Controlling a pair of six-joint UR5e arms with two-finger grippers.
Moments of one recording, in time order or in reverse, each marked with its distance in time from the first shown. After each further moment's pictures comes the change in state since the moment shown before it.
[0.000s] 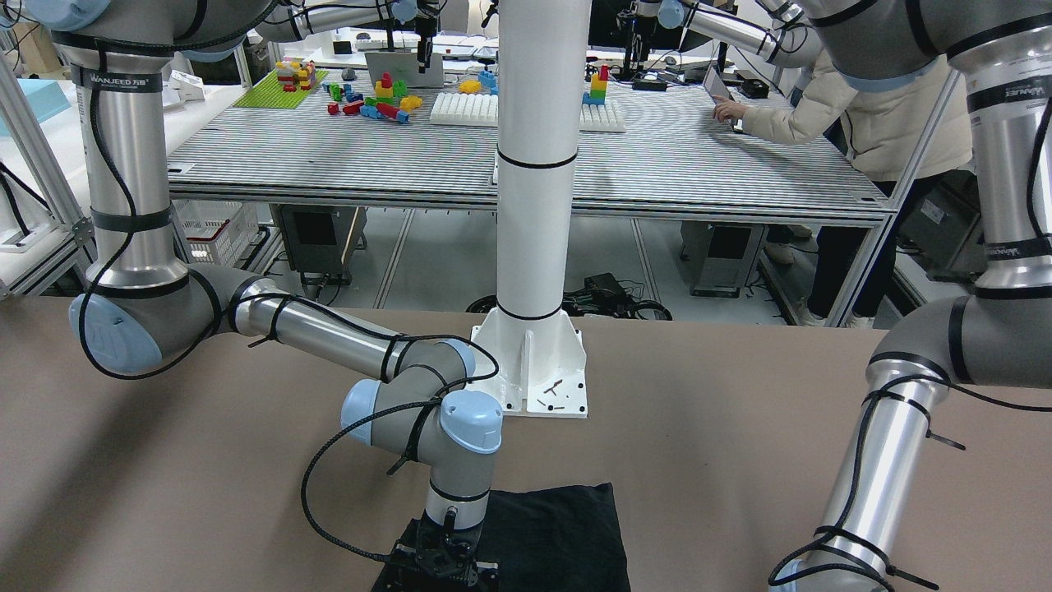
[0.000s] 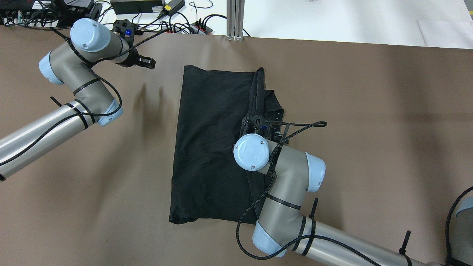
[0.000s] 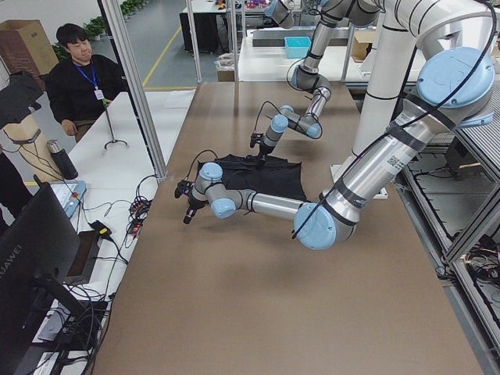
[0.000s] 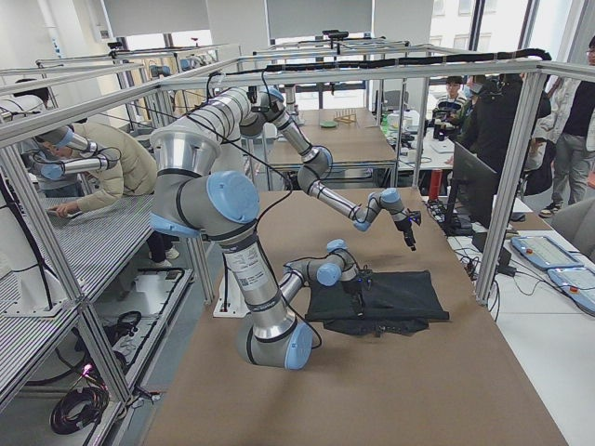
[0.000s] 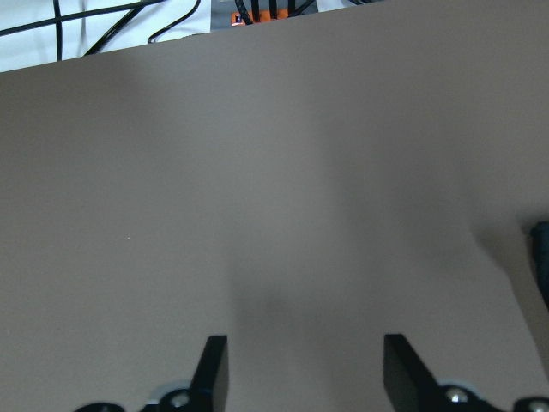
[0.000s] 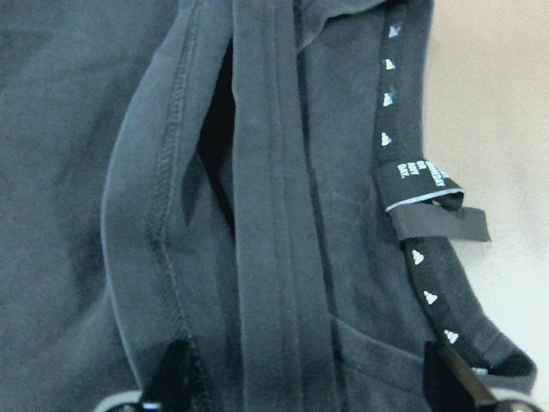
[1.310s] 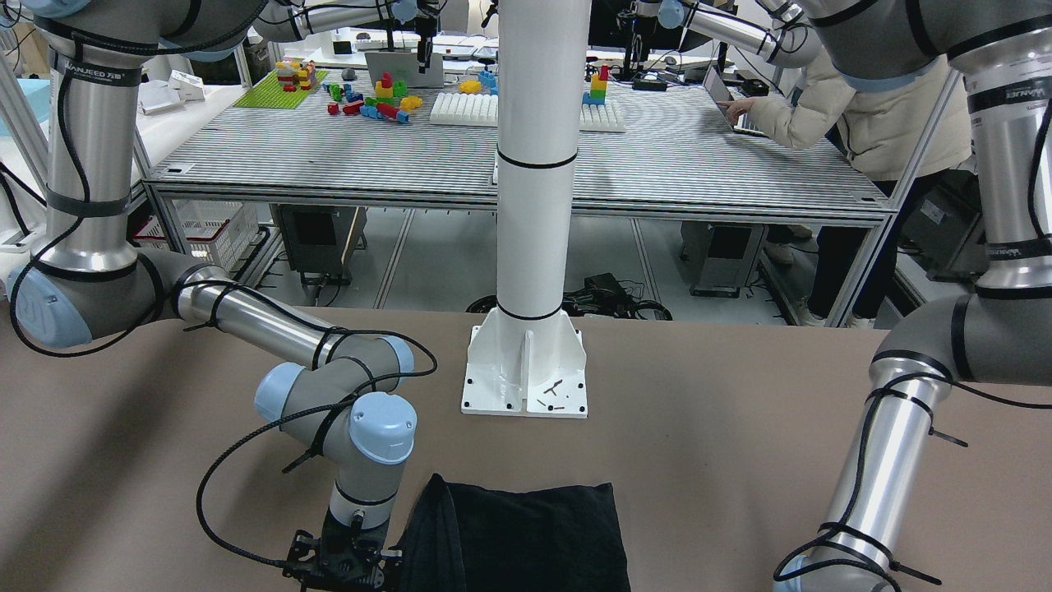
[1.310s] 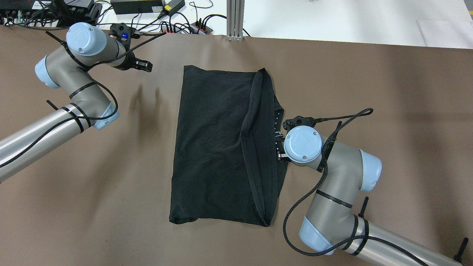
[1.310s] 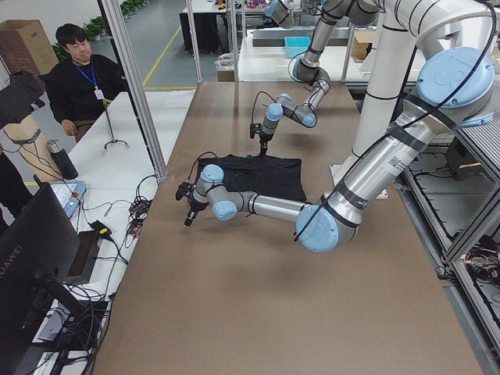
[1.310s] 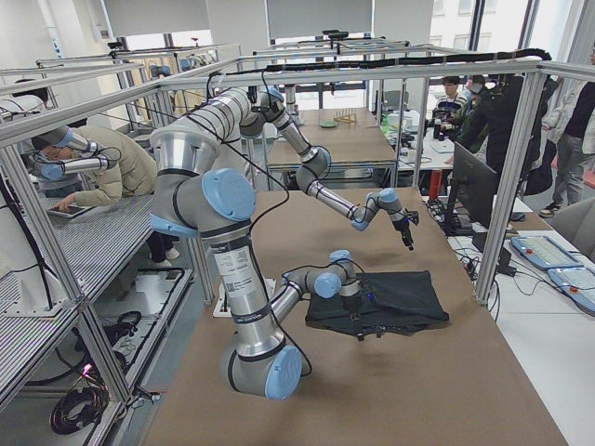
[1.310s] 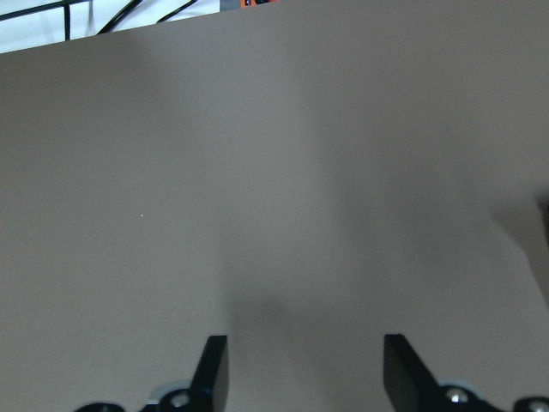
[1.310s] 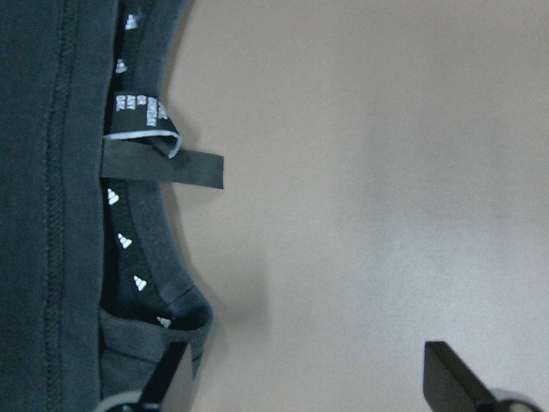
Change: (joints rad) left arm 0.002 0.030 -0.025 -0.004 0.000 -0.001; right arm 0.075 -0.219 0.241 -0.095 0.132 -0.212
